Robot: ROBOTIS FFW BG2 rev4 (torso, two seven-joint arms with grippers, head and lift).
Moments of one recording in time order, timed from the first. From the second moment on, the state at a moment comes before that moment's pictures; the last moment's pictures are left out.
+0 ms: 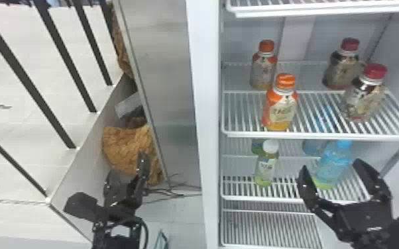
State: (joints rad) left arm 0.09 0.17 -0.28 -1.20 0.86 -0.67 -0.03; right arm 0.48 -0.11 0.03 -1.84 -0.07 -0.28 0.12
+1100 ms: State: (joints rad) left arm 0.09 0.17 -0.28 -1.20 0.86 -0.67 -0.03; right arm 0.48 -0.11 0.03 -1.84 -0.07 -0.28 0.12
